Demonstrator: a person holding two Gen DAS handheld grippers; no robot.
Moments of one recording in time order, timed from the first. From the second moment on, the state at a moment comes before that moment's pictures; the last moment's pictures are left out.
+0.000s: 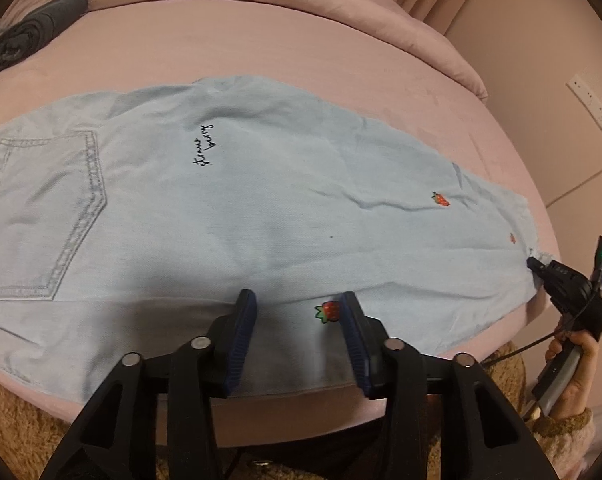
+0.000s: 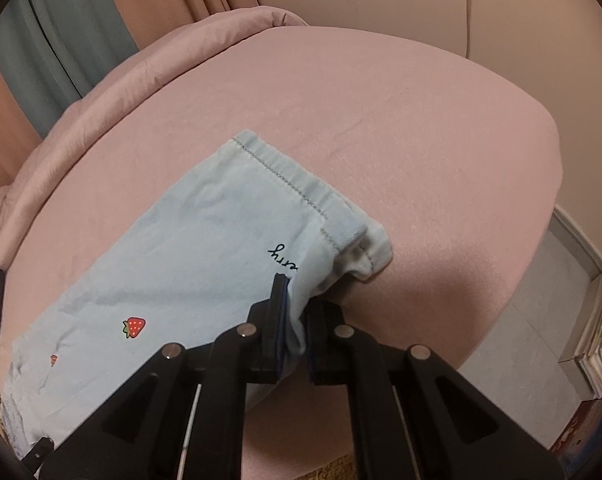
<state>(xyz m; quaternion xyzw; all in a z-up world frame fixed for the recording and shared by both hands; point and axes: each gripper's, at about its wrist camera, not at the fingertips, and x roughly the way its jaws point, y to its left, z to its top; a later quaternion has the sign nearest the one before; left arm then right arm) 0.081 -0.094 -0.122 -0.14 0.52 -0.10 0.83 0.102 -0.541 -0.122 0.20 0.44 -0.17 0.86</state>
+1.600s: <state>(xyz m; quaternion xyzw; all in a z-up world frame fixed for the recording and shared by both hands) 0.081 -0.098 -0.125 -0.15 0.51 -0.09 0.84 0.087 -0.523 -0.112 0.22 0.43 -0.22 0.85</state>
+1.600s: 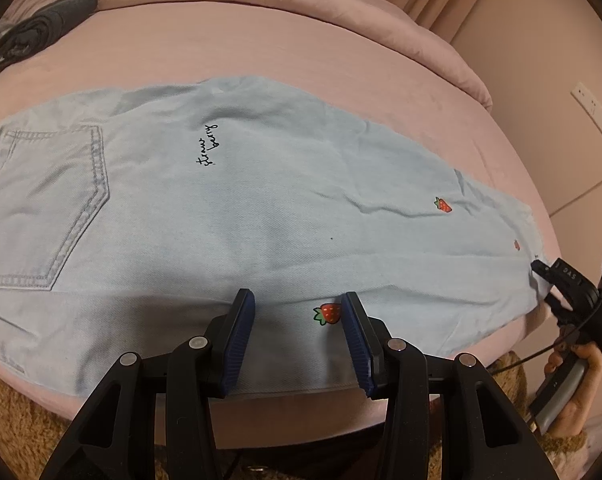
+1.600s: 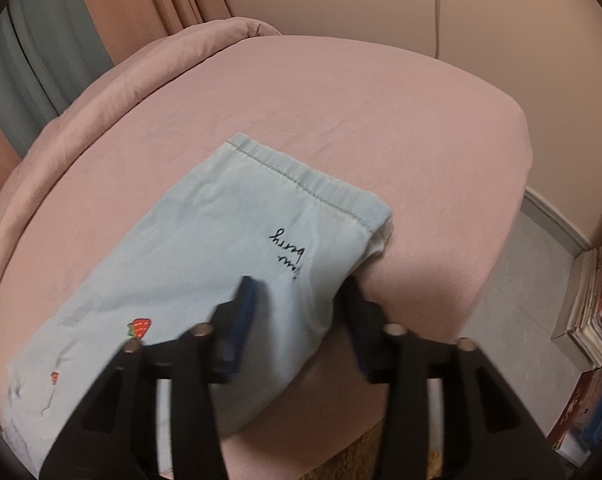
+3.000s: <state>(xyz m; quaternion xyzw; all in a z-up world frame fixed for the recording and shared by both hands) 0.060 -0.041 -0.087 -0.23 0.46 -0.10 0.85 0.063 -0.356 -0.003 0.08 0.31 0.09 0.94</state>
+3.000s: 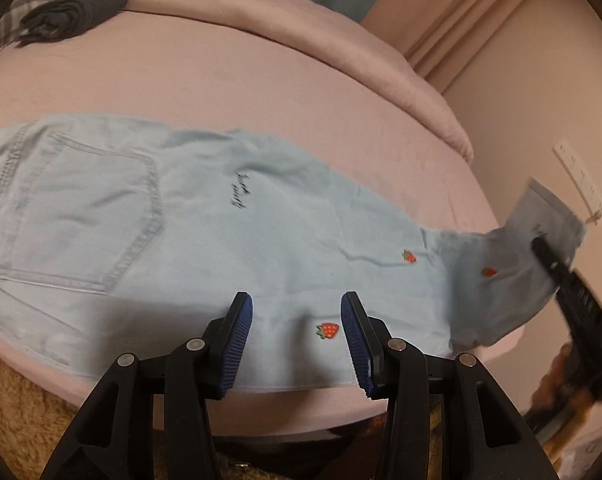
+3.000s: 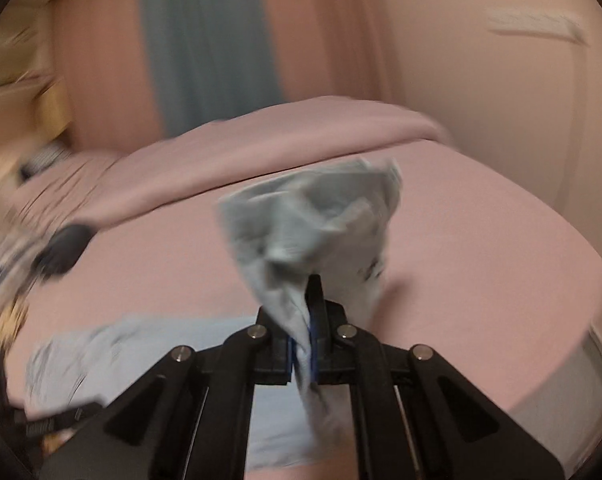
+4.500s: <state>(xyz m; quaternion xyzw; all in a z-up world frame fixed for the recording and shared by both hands) 0.061 0.008 -0.079 -0.26 0.47 -0.09 0.84 0.044 -0.237 -0.063 0.02 0.42 0.27 0.86</state>
